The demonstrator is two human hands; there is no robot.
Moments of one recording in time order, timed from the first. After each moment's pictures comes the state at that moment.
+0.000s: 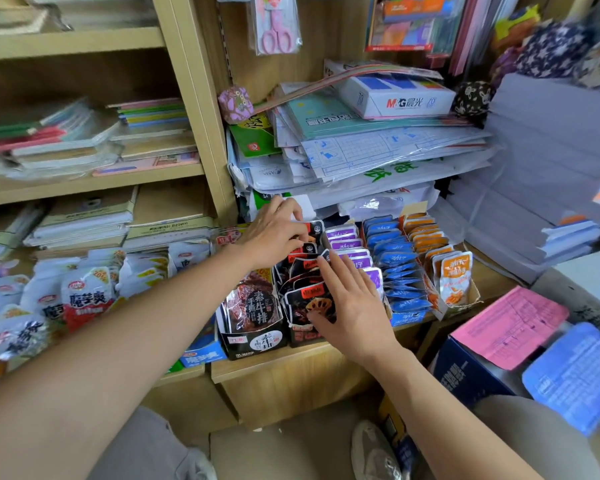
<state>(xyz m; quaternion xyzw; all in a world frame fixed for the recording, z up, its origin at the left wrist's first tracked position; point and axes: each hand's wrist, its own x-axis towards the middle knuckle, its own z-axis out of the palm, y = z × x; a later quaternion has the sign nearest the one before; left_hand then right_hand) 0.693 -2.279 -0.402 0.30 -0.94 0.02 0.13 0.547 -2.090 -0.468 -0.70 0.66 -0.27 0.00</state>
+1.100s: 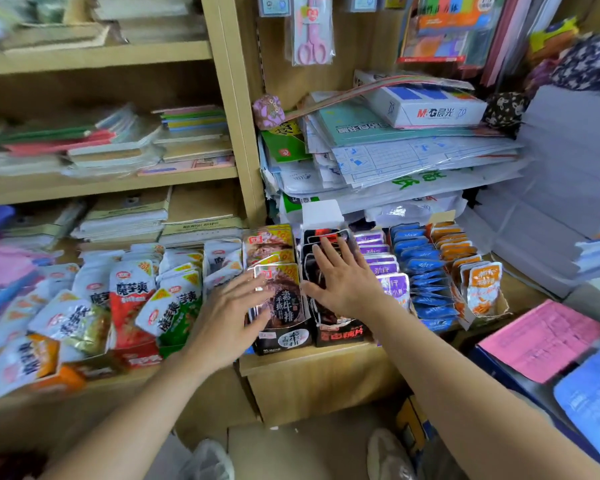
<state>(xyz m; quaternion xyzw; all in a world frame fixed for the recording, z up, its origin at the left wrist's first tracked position) 0.824 -2.155 -0.444 0.45 -0.86 -0.09 0.22 0.570 -2.170 -0.443 -0.74 0.67 -0.06 0.03</state>
